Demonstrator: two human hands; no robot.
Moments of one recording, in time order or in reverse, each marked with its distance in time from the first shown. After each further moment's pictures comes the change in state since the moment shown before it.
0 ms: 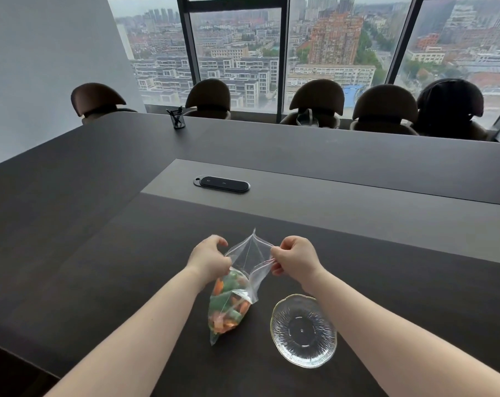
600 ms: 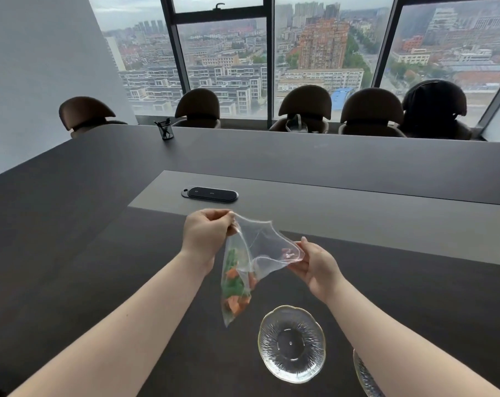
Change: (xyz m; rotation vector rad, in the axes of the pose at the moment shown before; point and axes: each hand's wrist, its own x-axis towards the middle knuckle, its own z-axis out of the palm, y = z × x) left_hand -0.005 0.094 -0.005 -0.740 0.204 0.063; right_hand 0.037 0.041 -0.060 0.734 0.008 0.243
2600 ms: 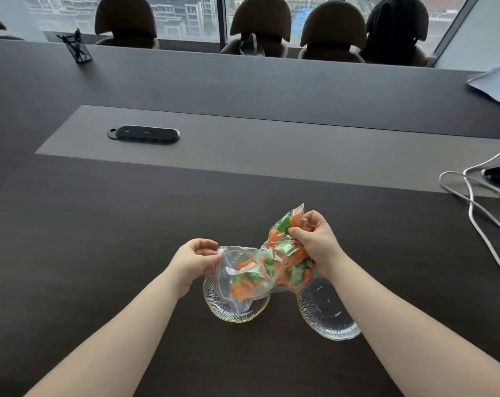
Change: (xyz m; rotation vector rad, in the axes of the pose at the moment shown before) left_hand -0.012 -0.188 0.050 0.213 -0.399 -0.468; right_hand -0.026 0.013 -0.125 -0.368 0.181 -0.110
